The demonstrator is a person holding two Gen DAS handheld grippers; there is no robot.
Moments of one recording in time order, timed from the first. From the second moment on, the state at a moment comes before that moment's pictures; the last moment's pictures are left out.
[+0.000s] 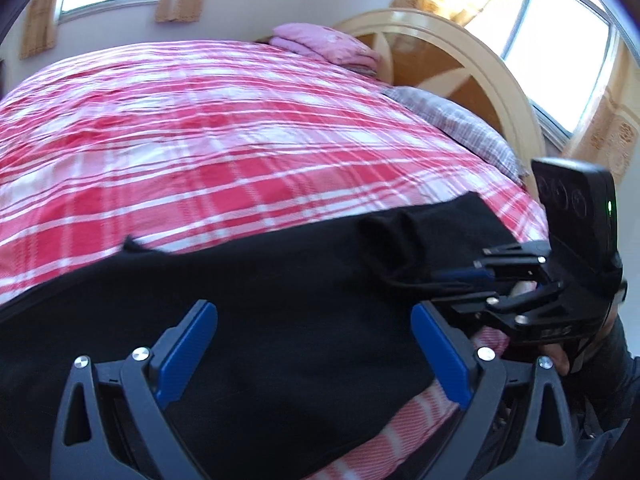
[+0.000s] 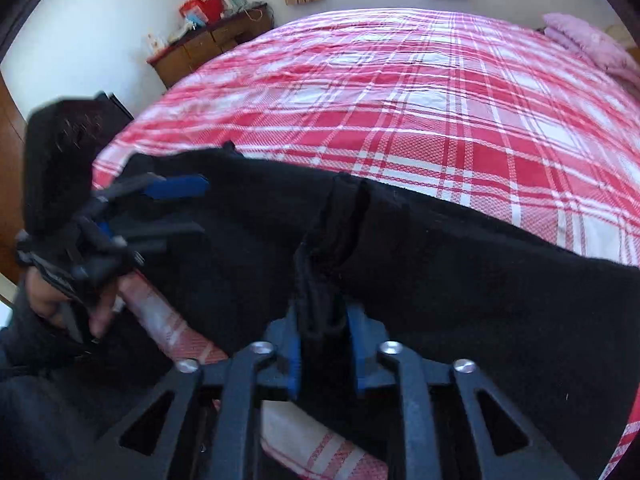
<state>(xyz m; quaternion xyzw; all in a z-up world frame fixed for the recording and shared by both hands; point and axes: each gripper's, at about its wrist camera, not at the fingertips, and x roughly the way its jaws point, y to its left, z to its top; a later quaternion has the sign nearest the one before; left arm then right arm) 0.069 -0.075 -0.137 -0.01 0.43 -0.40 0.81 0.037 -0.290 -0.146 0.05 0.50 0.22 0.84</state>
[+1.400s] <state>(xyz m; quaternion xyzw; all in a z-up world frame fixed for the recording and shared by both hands) 0.099 -0.098 -0.163 -0.12 0.53 -0.40 0.74 -0.013 -0.396 -0.120 0.07 0.49 0.20 0.85</state>
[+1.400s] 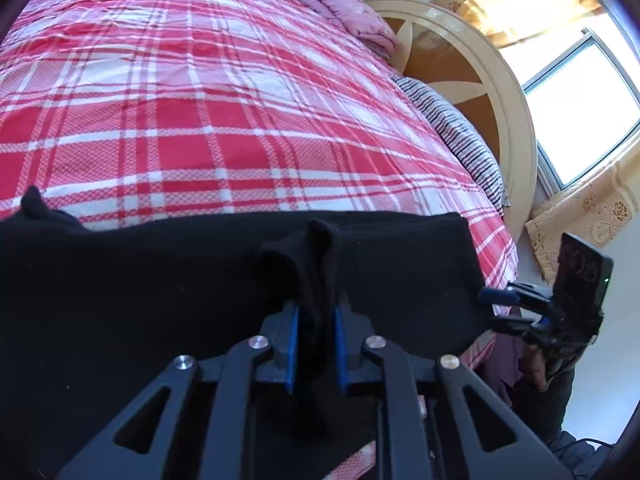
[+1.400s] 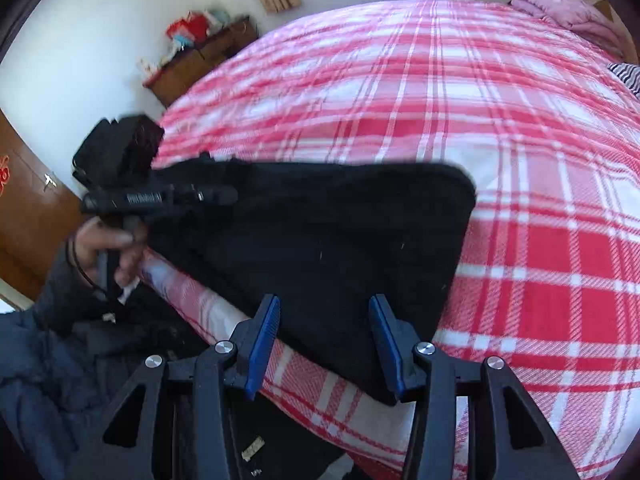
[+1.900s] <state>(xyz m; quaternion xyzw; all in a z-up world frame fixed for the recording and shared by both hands) 0.084 -0.095 -0.138 -0.05 0.46 -0.37 0.81 0.010 -0.435 -0.117 0.16 0.42 0.13 0.88</state>
